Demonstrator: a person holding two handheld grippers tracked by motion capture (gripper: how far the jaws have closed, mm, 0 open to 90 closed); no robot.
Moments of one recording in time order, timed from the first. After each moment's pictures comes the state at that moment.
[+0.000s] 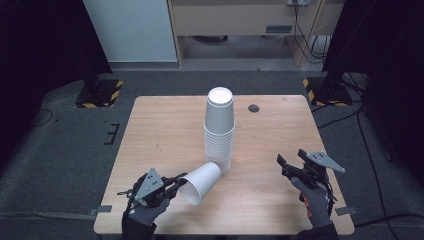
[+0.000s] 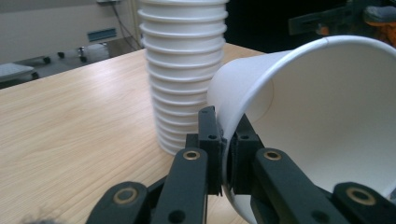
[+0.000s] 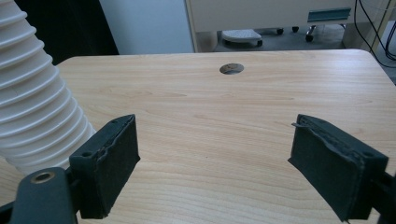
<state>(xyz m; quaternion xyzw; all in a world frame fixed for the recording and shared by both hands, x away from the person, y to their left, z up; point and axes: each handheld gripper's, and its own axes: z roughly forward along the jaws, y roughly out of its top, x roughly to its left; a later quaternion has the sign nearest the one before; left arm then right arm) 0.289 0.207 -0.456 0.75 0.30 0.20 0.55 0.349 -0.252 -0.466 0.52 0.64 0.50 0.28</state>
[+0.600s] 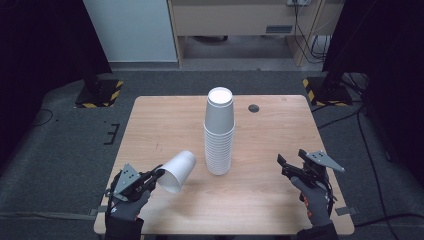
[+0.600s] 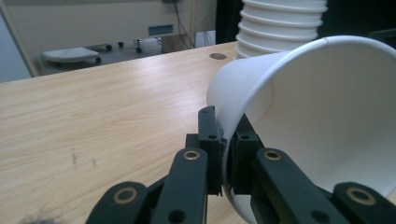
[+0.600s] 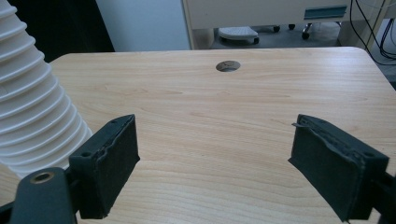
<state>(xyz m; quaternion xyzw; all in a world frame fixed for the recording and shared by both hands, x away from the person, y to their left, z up) 0.294 0.256 -0.452 0.71 0.39 0.25 0.53 0.351 -0.252 -0.467 0.52 0.64 0.50 0.28</state>
